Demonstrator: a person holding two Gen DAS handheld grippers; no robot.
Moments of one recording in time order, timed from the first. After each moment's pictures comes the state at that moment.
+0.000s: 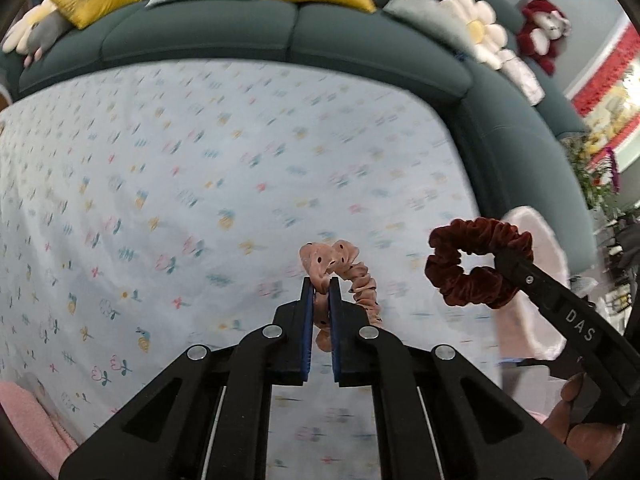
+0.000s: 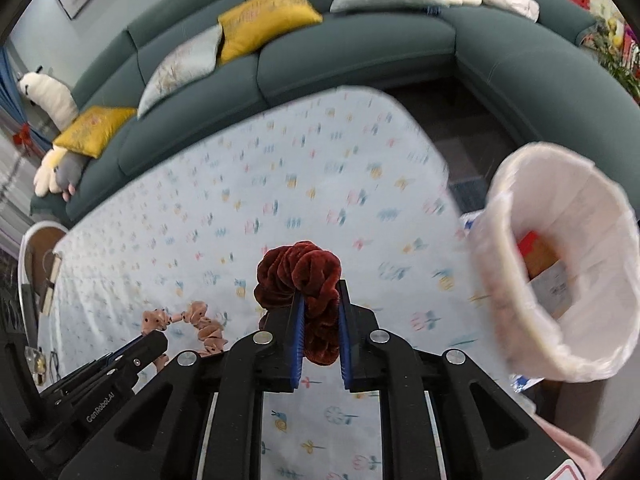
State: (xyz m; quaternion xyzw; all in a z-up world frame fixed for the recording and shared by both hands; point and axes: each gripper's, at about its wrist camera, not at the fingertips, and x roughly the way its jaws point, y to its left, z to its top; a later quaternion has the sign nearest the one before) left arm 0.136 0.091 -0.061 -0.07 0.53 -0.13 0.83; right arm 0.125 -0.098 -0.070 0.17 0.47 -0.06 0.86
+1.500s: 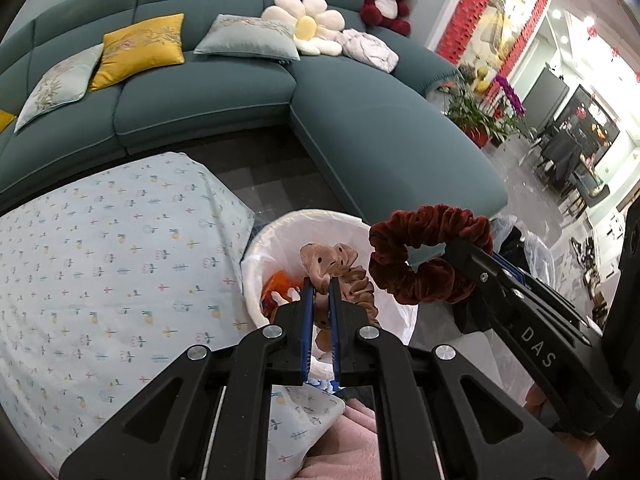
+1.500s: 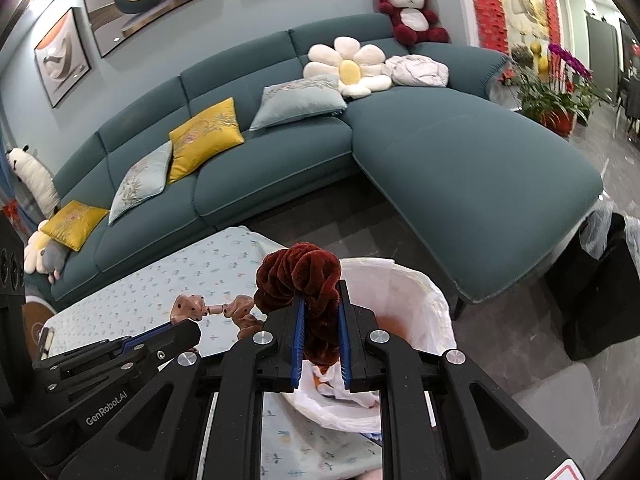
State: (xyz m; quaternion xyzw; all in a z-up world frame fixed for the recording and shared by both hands) left arm 0.077 -0.164 0.036 0.02 0.46 -0.32 0.83; right arm 0.003 -0.296 0.031 0.19 0.35 -0.16 0.91
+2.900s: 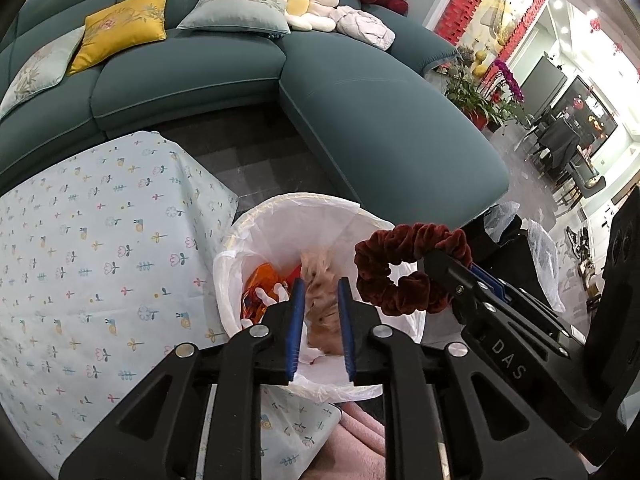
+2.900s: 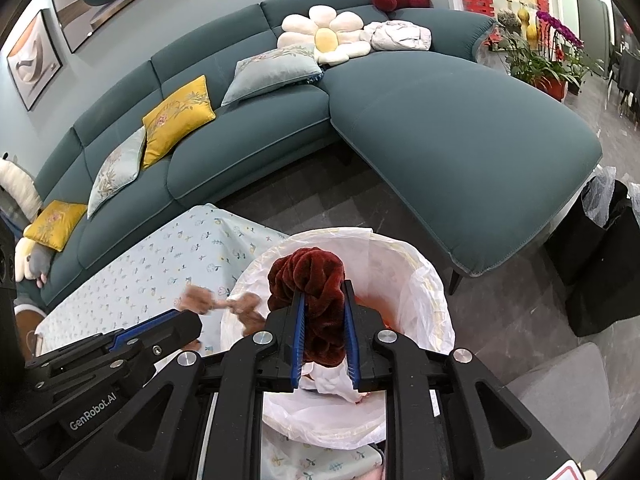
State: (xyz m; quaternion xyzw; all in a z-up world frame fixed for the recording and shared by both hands) left arm 0.098 -0.197 -0.003 0.02 0.49 -0.33 0.81; right arm 0.031 -0.315 -0.025 0.21 0.38 -0.17 0.88
